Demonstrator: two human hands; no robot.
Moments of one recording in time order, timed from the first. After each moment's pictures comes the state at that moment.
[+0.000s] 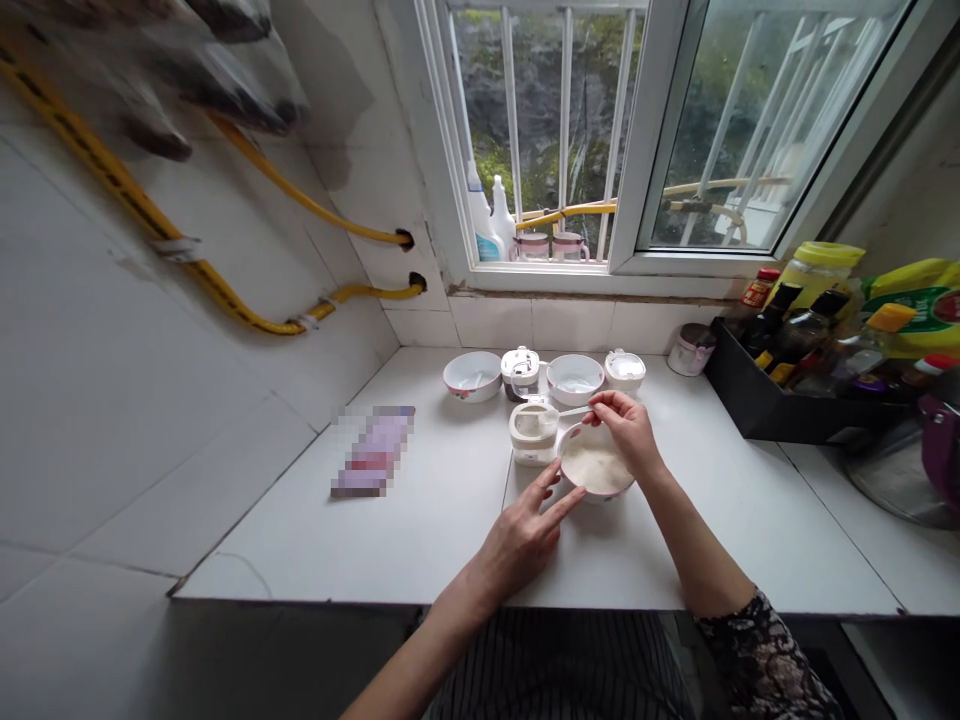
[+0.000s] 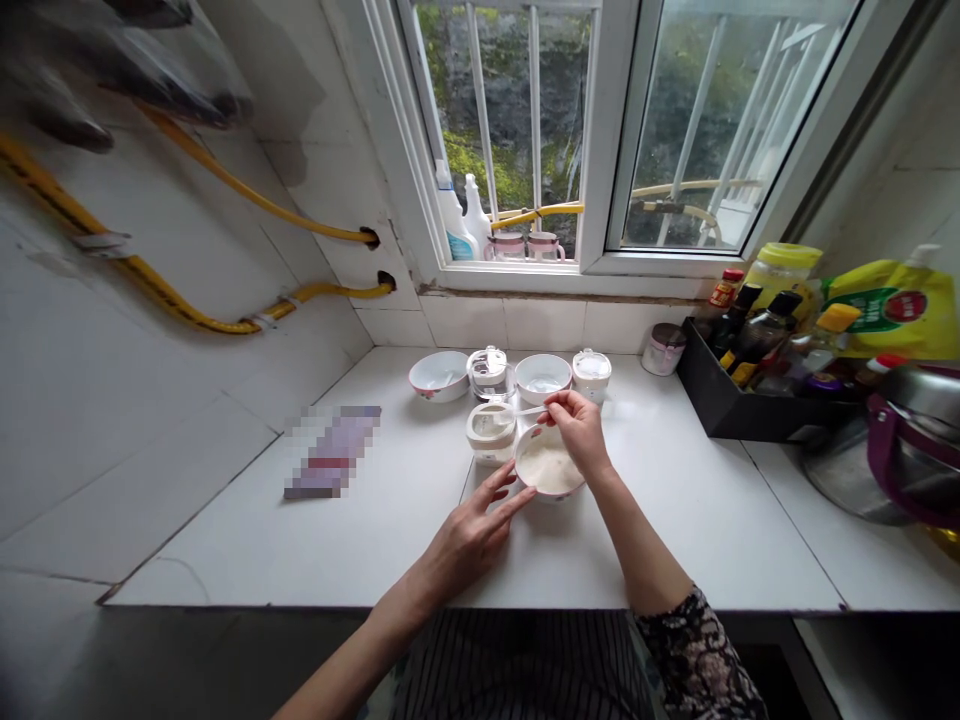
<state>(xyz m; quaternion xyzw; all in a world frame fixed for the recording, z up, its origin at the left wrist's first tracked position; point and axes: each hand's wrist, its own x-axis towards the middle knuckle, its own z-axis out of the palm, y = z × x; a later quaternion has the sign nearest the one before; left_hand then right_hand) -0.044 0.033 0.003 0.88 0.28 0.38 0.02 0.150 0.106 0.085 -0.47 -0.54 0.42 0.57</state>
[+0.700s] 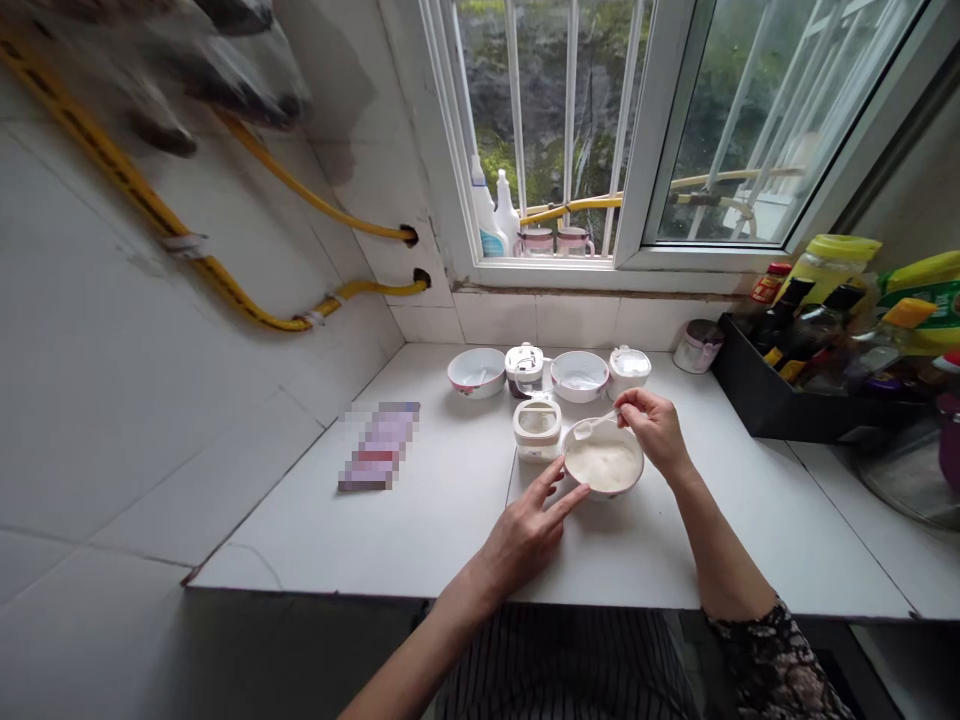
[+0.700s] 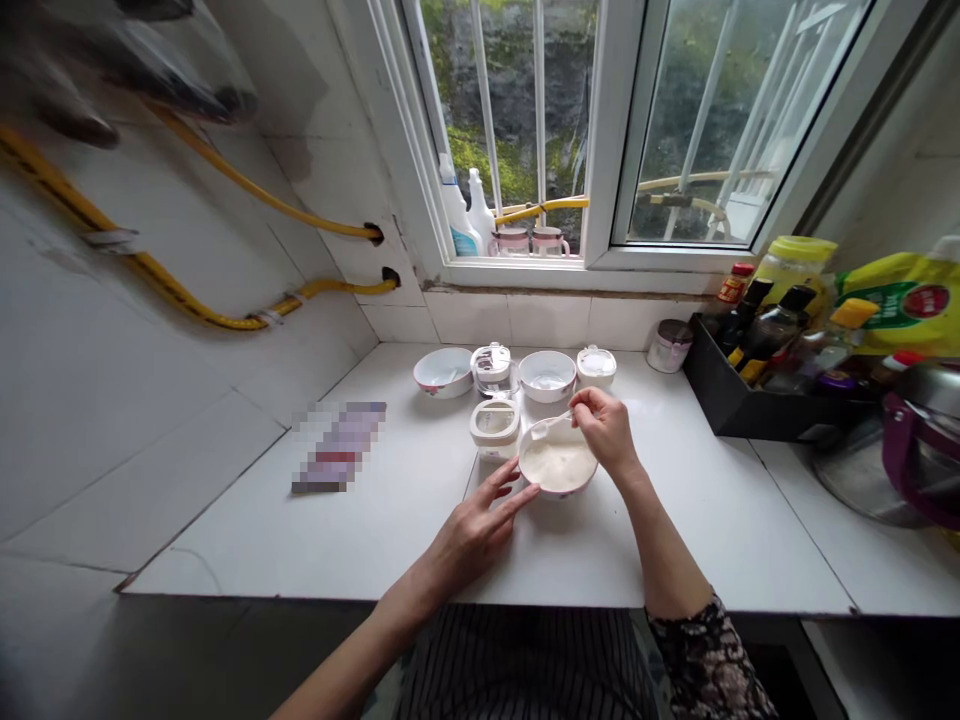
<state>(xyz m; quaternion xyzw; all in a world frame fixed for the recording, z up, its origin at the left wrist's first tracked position) -0.044 0.033 0.005 0.88 0.28 0.38 0.02 0.177 0.100 0.091 -0.52 -0.62 0.26 0.53</state>
